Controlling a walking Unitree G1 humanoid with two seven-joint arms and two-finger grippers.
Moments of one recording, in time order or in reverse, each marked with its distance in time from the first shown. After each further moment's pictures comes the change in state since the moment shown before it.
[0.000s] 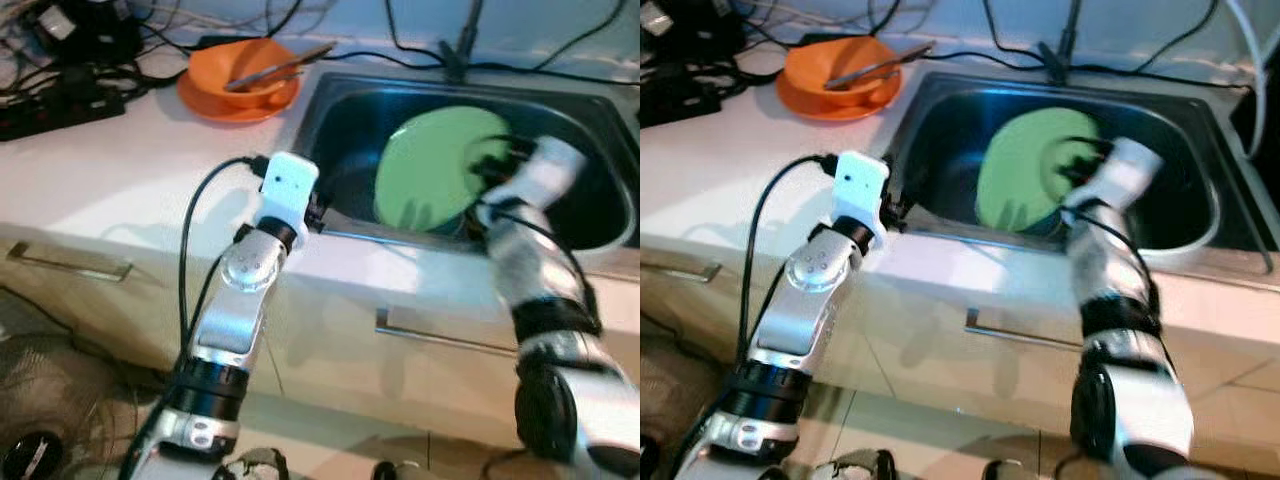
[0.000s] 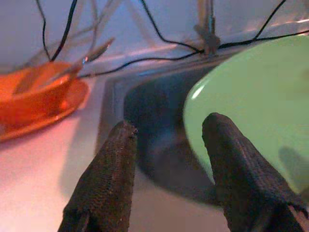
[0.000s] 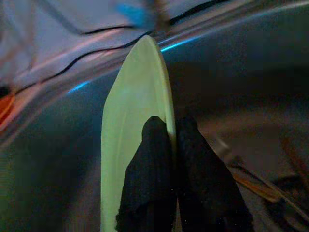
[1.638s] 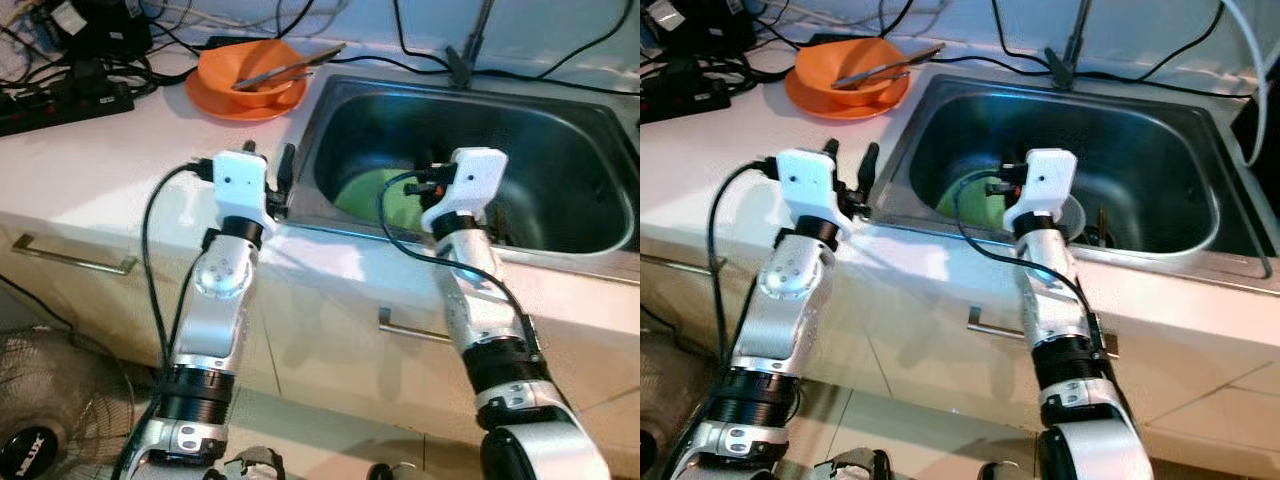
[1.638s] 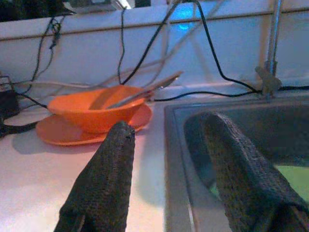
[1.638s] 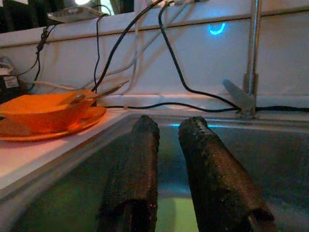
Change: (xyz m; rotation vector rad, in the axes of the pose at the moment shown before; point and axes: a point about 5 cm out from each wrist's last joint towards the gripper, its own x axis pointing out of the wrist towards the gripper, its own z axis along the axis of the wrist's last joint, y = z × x) left arm -0.013 0.030 0.000 -0.018 -0.149 0.230; right arm -0.040 0.067 -0.019 -0.269 -0.305 0.279
